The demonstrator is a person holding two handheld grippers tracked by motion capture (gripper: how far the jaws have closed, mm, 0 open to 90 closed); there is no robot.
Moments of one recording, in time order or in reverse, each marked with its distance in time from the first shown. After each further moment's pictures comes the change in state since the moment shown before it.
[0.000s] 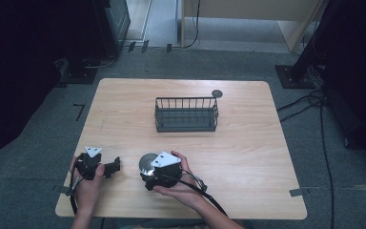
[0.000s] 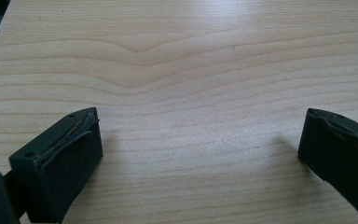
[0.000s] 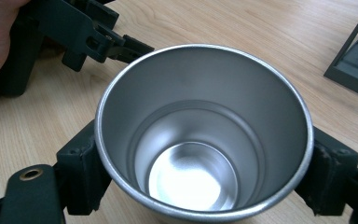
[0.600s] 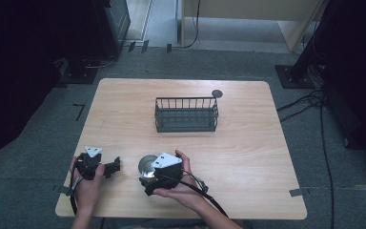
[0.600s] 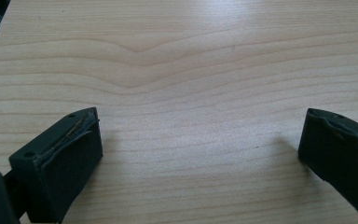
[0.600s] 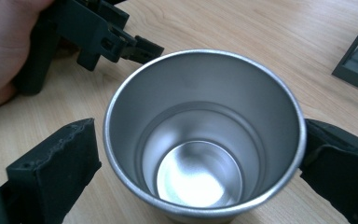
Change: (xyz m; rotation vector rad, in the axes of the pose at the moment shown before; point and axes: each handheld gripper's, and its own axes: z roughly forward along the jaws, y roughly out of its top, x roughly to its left) left arm 0.000 0.000 0.000 0.000 0.000 0.000; right arm 0.002 0.001 -0.006 0.007 0.028 0.002
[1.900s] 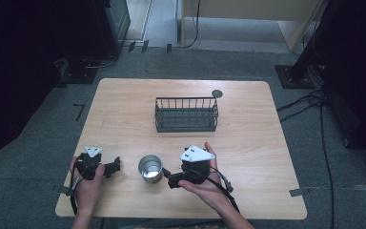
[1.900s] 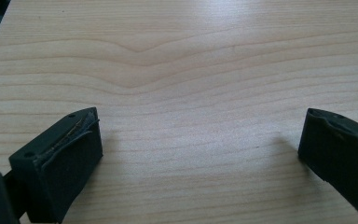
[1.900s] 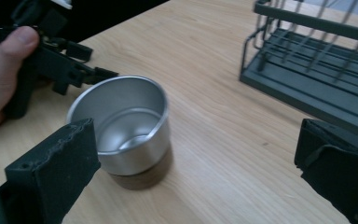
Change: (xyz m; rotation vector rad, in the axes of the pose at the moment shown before) left arm 0.000 0.000 0.000 0.000 0.000 0.000; right arm -0.035 0.004 -0.073 -0.082 -0.095 0.090
